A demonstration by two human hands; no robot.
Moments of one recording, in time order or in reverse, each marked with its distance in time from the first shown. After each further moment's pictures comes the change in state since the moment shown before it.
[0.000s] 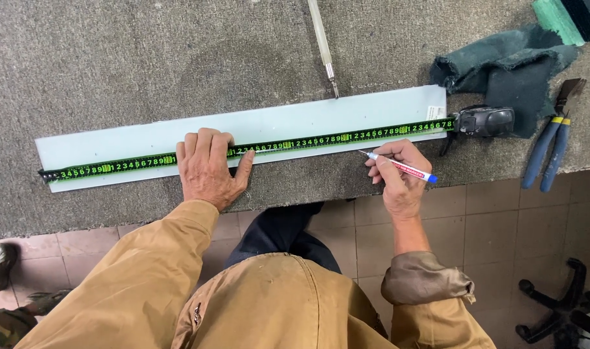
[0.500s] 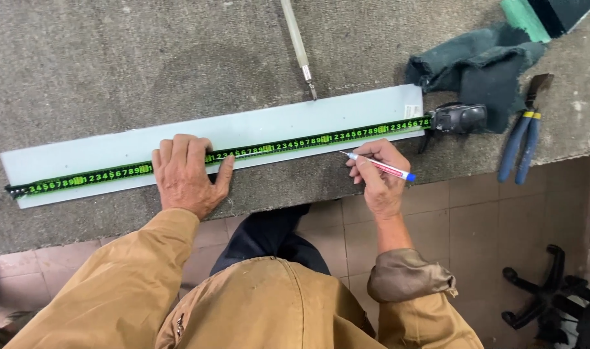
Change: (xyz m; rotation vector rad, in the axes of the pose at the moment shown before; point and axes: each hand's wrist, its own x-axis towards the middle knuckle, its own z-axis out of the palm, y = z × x) left_hand 0.001 0.000 -0.003 0.008 -0.036 0.010; right_hand 0.002 -0.003 0.002 0.013 0.018 0.013
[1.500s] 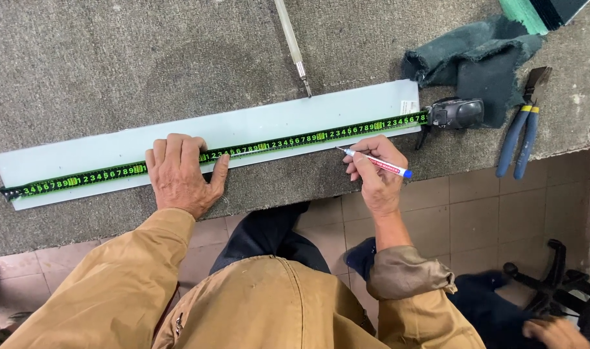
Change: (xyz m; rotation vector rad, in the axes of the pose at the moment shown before) left_hand 0.000 0.001 0.001 -0.004 0.020 0.001; right_hand 0.000 -0.001 0.000 0.015 -0.006 -0.016
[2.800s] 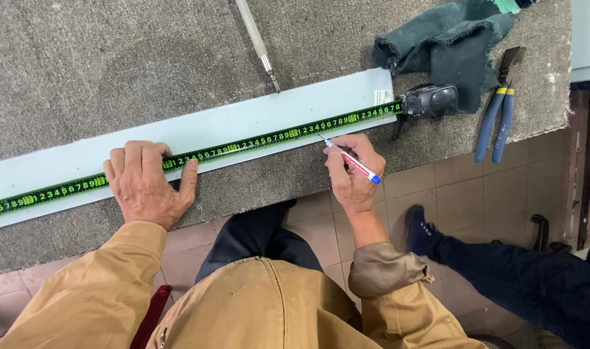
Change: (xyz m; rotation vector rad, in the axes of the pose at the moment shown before) left_hand -0.012 -0.013 0.010 0.027 -0.017 0.016; right_hand 0.000 0.001 0.005 -0.279 0.170 -0.237
